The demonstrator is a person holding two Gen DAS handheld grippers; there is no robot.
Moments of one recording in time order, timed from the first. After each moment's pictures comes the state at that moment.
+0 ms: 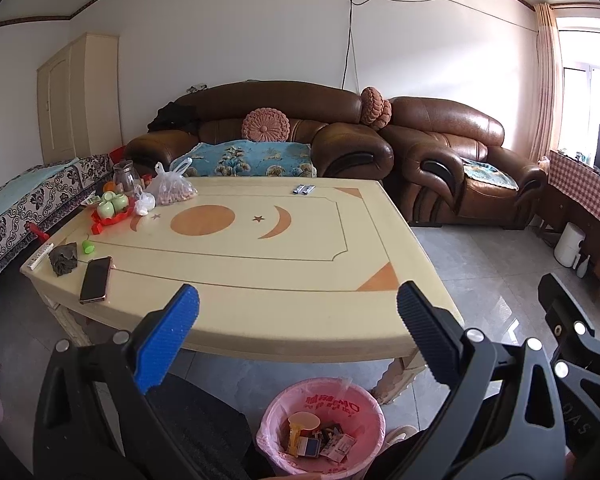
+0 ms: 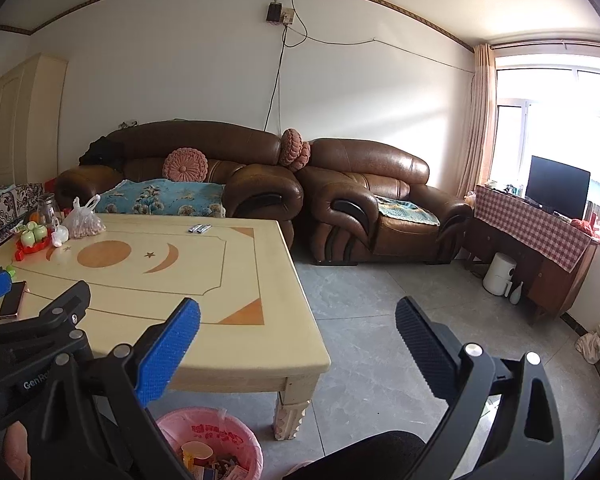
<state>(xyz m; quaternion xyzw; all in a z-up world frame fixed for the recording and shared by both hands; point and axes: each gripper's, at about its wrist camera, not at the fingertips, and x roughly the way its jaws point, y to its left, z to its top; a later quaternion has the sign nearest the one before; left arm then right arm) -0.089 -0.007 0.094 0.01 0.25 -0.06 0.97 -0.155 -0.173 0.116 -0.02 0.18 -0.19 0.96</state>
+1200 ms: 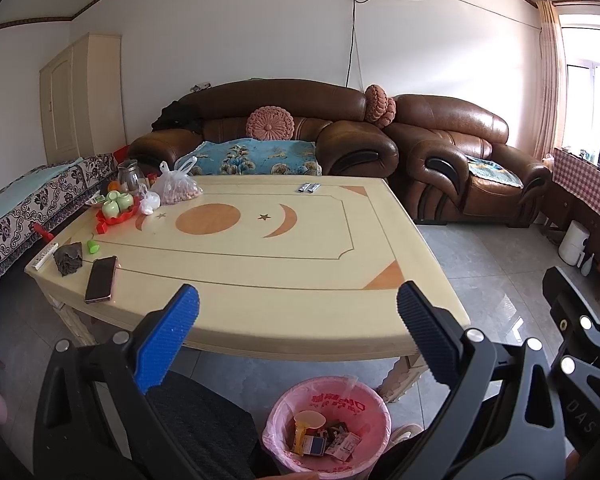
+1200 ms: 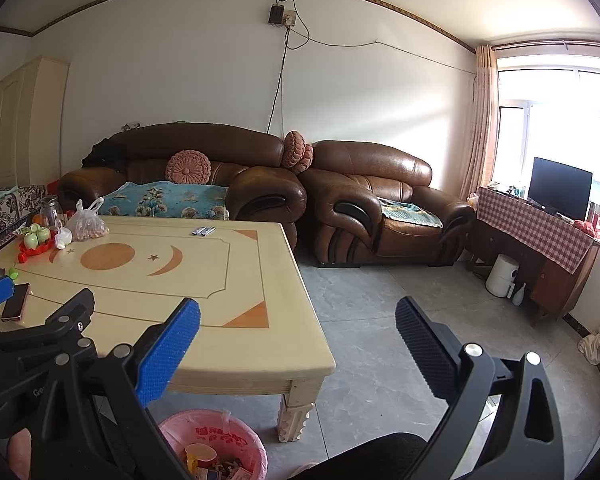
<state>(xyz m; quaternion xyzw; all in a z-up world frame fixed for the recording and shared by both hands) -0.090 -0.003 0.094 0.01 0.25 -0.05 0.97 -0.156 -0.167 0.120 -0.02 0.18 -0.19 0.97</state>
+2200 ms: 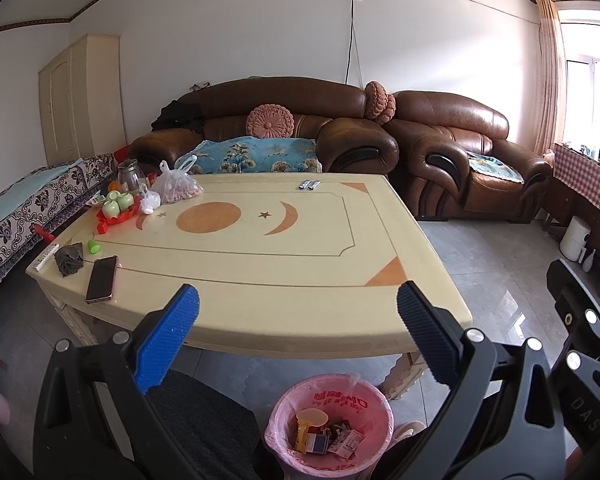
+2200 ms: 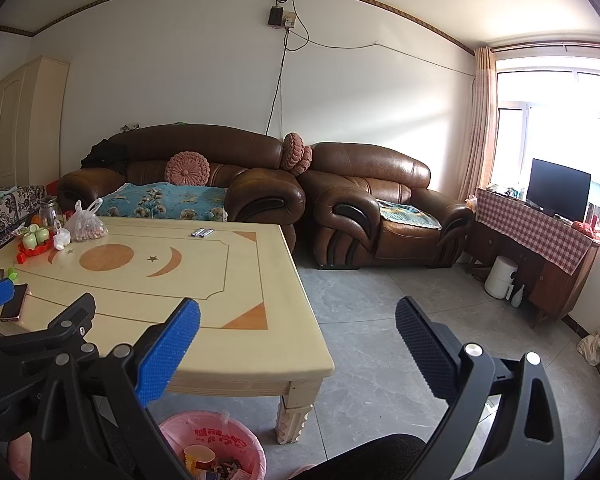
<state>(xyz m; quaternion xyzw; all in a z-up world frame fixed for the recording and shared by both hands) -0.092 0.000 0.090 0.02 0.26 -0.06 0.97 -0.151 -0.165 0.123 -0.03 0.18 -0.19 0.97</state>
